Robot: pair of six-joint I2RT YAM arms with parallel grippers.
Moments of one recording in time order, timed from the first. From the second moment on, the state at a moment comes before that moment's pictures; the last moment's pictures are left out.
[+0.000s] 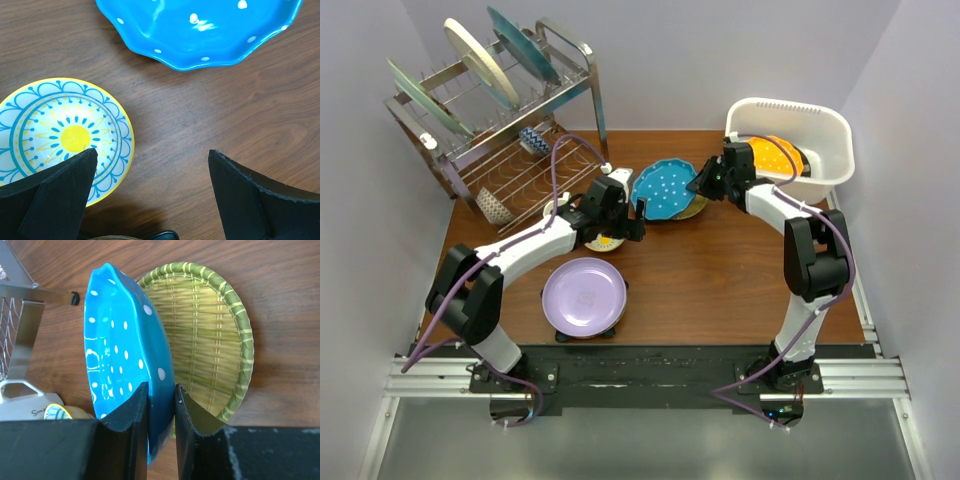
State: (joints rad) left arm -0.62 1.62 1.14 -0.28 -0.05 -0.38; right arm 0.23 1.89 1.31 -0.06 -0.19 0.65
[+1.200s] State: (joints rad) left arm -0.62 1.62 1.13 -0.28 -0.06 -0.39; right arm 0.21 1.87 1.36 -0.10 -0.18 0.65
